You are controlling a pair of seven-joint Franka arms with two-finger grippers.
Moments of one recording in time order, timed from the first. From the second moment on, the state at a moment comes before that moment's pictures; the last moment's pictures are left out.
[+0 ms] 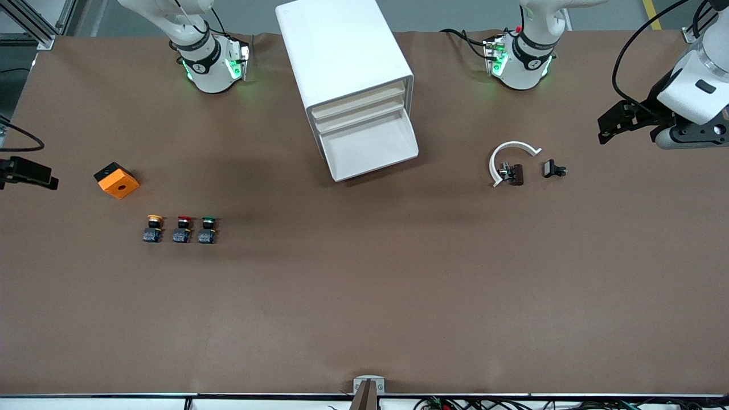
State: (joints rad) left arm 0.05 -0.09 -0.15 -1.68 0.02 1.58 -0.12; right arm -0.08 0.26 -0.02 -1.19 -0.01 1.37 -0.10
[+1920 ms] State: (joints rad) left arm 0.05 -0.20 -0.15 -1.81 0.02 1.62 -0.12; right arm -0.08 0.06 -0.01 -1.38 0.00 1.36 -0.10
